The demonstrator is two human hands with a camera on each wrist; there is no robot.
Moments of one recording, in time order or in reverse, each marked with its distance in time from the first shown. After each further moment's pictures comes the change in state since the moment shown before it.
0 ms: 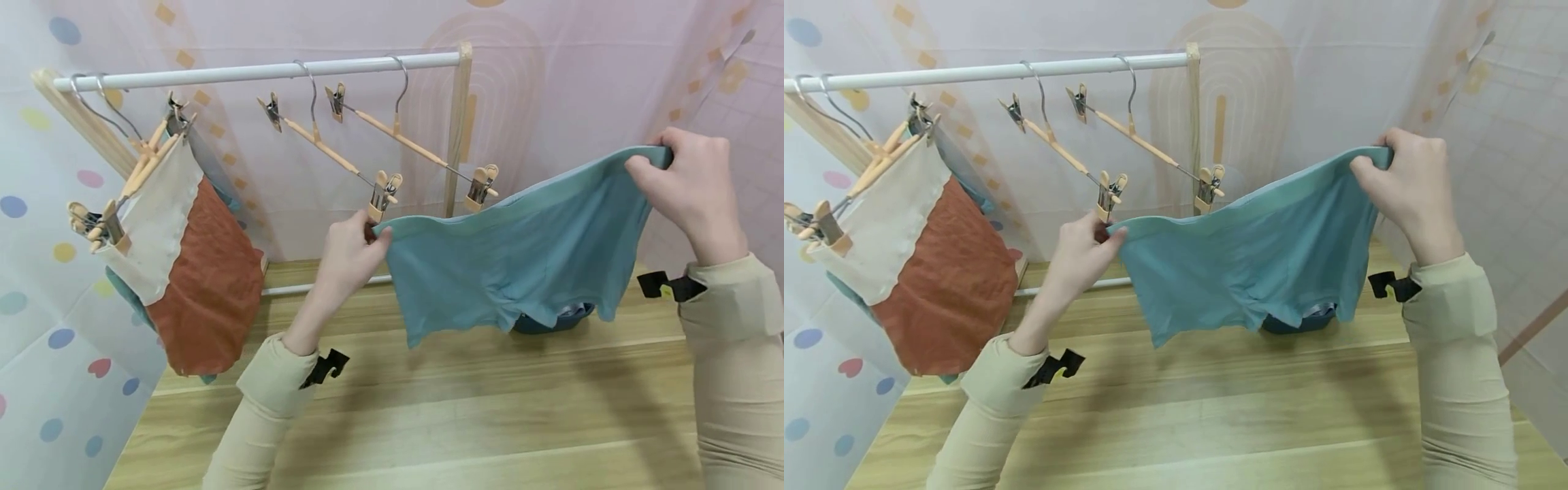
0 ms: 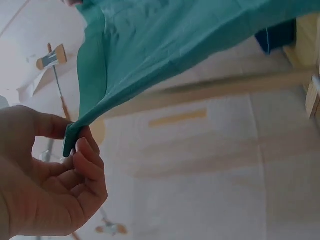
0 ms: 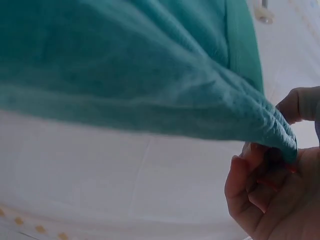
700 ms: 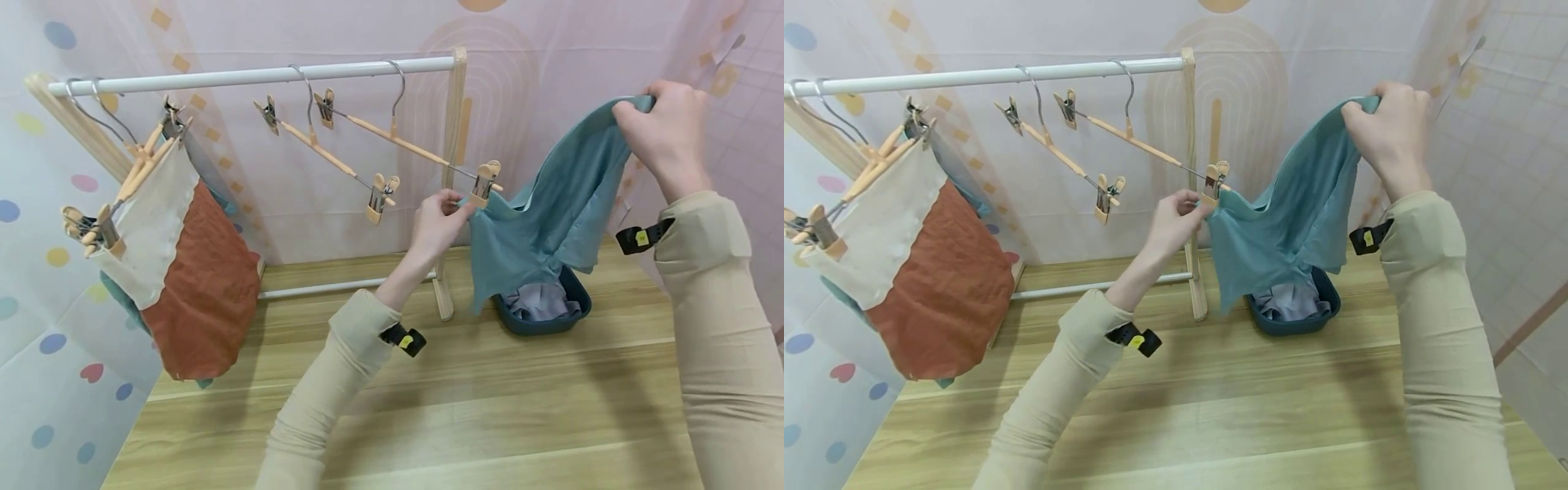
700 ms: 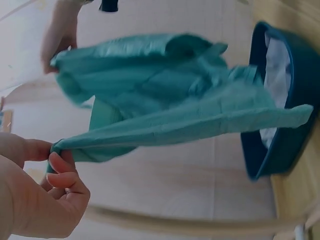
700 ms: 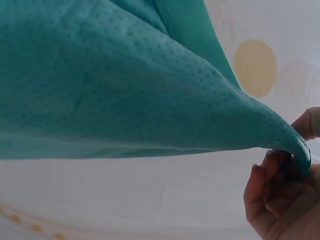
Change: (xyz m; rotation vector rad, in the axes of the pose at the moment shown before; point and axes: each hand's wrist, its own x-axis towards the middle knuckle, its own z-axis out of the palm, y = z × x) left_hand 0.056 0.053 0.089 -0.466 -0.116 -0.211; right_hand 0.060 -0.006 0.007 0.133 -0.036 0.201
